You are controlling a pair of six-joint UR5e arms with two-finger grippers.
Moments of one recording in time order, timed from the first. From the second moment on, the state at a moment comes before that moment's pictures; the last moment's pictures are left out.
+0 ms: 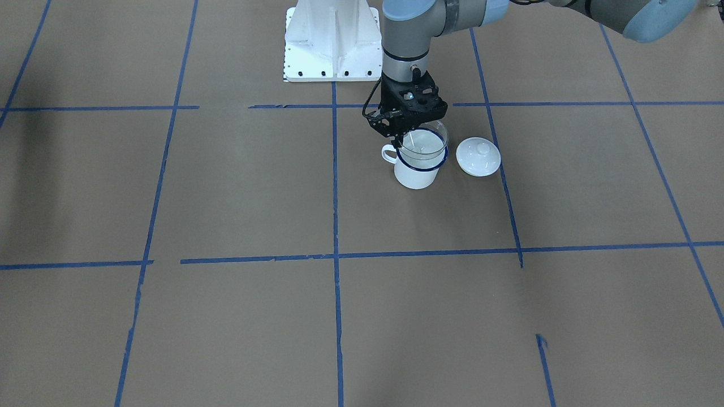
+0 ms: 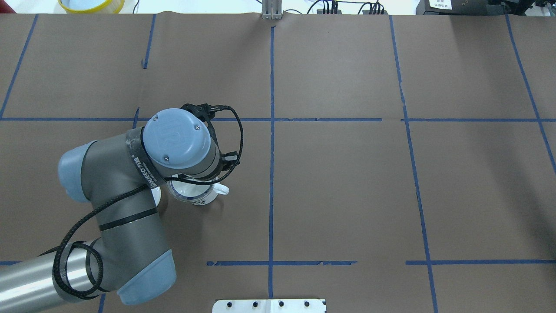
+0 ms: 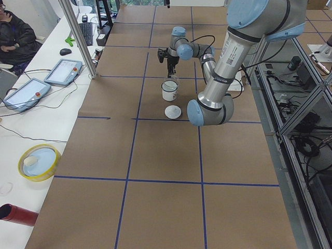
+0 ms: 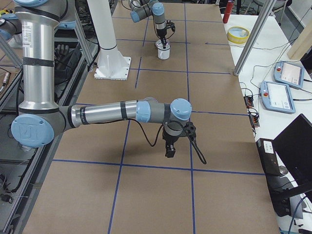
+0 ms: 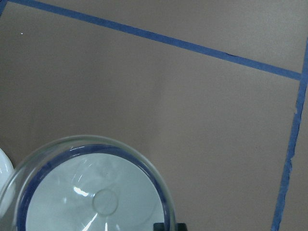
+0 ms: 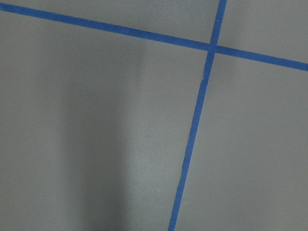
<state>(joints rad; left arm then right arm) -0.47 -2.19 -1.93 -1.36 -1.71 -1.50 1.45 -1.63 1.79 -1.79 2.31 -0.13</state>
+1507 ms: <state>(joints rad) -0.71 -2.22 -1.58 -2.04 -1.26 -2.15 1.45 -1.63 1.79 -1.79 2.31 -0.13</state>
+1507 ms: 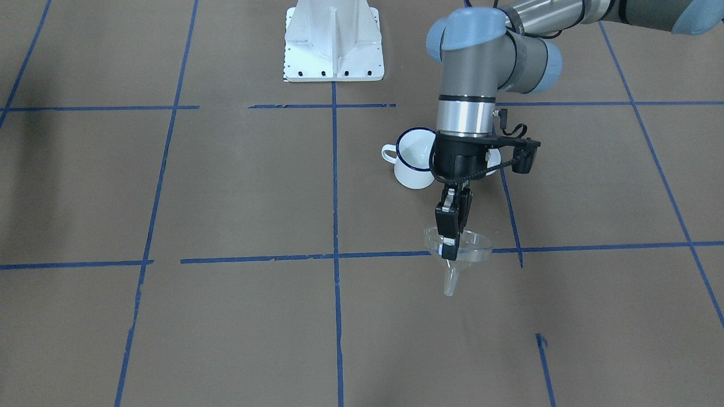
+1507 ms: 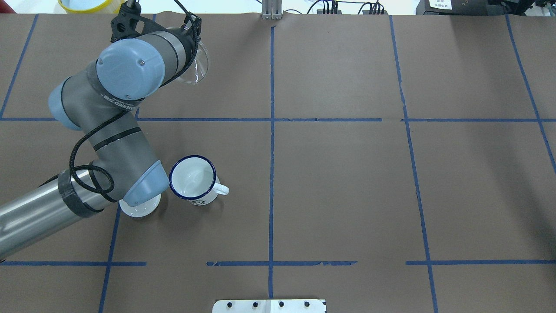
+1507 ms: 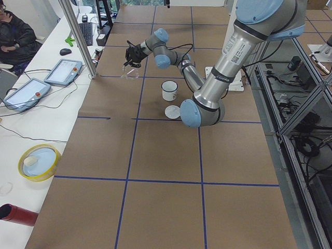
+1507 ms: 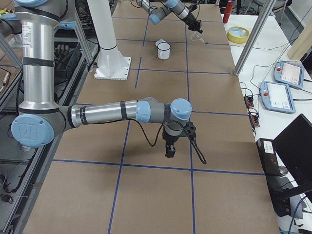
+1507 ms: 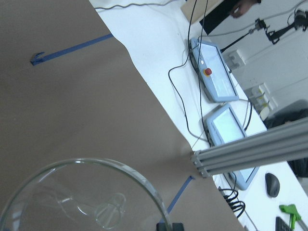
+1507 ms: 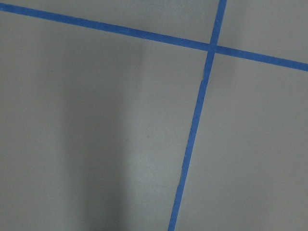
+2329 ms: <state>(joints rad) -0.70 -2.33 -1.07 -2.39 -1.15 -2.19 1.45 -1.63 1.79 -1.79 2.31 -0.13</state>
